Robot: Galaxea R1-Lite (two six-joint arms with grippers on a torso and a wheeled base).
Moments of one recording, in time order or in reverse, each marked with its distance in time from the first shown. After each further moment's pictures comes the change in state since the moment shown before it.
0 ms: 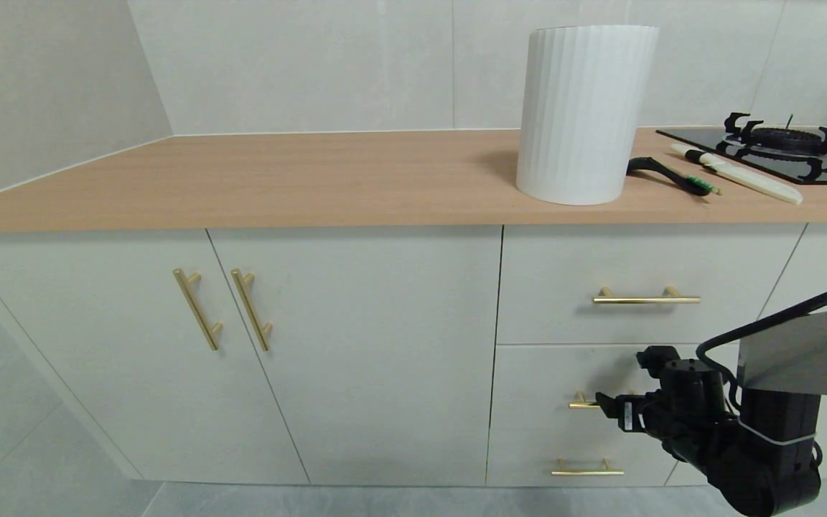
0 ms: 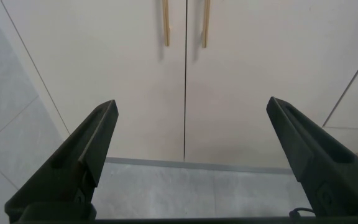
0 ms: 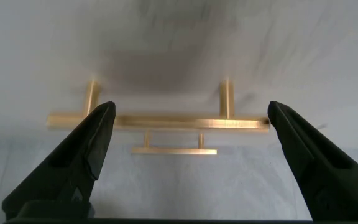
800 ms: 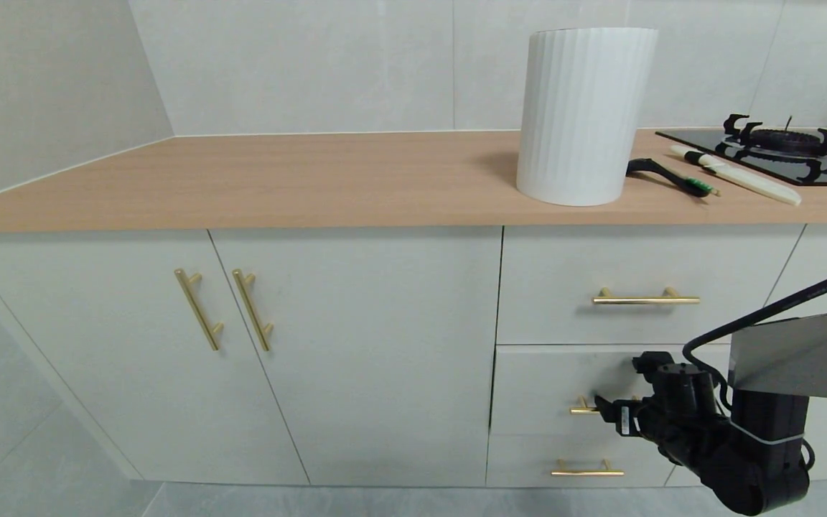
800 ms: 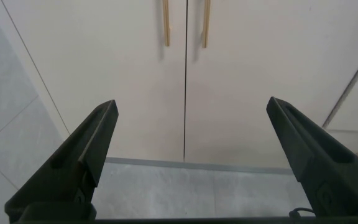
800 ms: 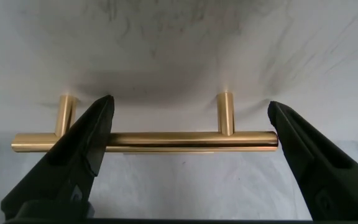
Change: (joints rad) left arm 0.000 0.000 0.000 0.000 0.000 0.000; right arm -0.003 0.048 -0.021 0.064 -0.013 0.000
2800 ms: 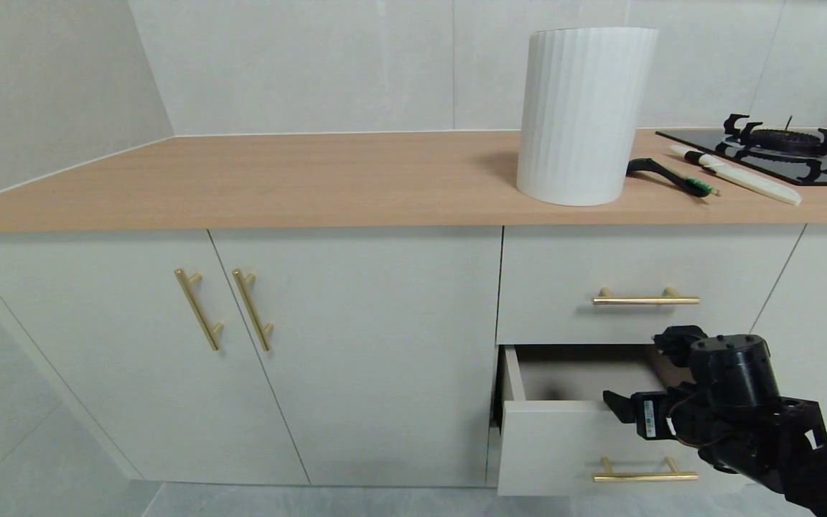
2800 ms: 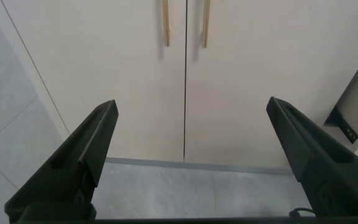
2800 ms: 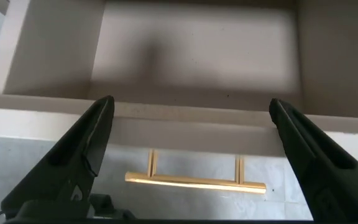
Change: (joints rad) left arm 0.000 0.000 0.000 0.000 0.000 0.000; right arm 0.175 -0.562 0.143 0.443 -0.062 0.072
